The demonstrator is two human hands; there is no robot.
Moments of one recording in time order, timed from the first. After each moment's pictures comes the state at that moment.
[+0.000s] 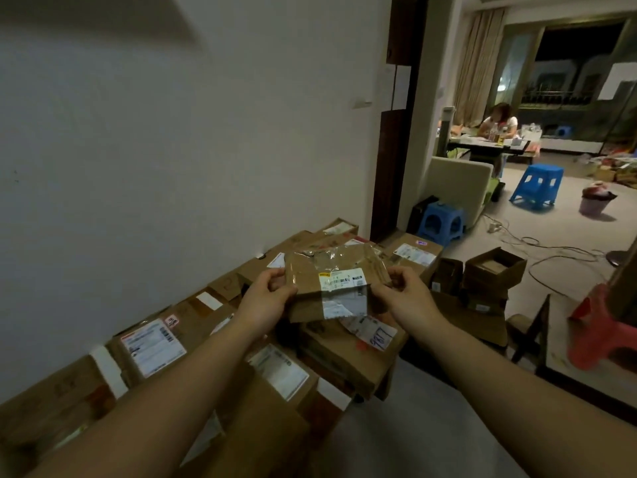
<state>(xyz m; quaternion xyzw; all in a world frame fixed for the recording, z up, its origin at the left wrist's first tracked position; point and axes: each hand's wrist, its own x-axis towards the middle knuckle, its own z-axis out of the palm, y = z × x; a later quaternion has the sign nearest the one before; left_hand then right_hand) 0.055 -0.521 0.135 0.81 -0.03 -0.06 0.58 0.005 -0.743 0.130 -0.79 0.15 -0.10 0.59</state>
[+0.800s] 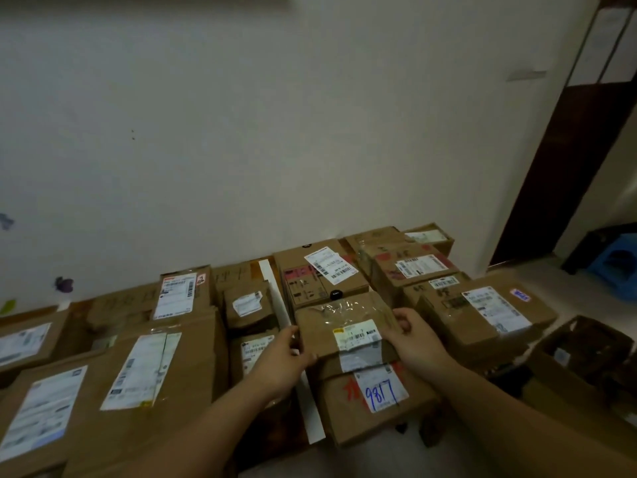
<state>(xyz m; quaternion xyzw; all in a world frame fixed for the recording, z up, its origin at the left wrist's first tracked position) 0.062 -0.636 0.043 0.83 0.20 -0.04 0.52 0.139 -0.852 0.063 -0.80 -0.03 0.19 0.56</state>
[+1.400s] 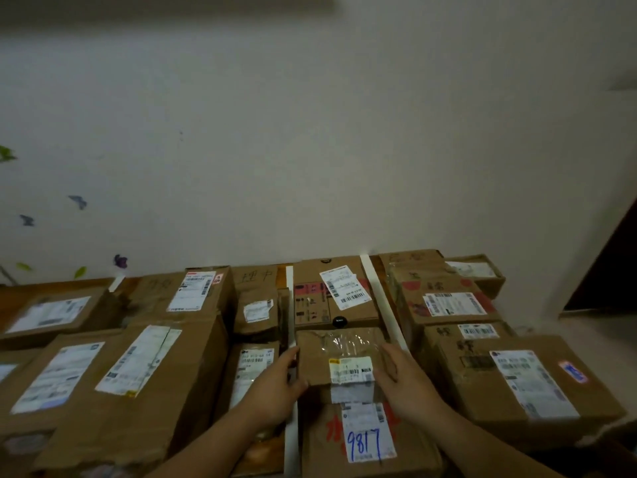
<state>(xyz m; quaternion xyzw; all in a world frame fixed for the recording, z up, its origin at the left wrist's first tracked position) 0.086 -0.672 0.039 0.86 0.28 -0.03 0.43 0.212 -0.862 0.016 -0.85 -0.23 0.22 0.41</state>
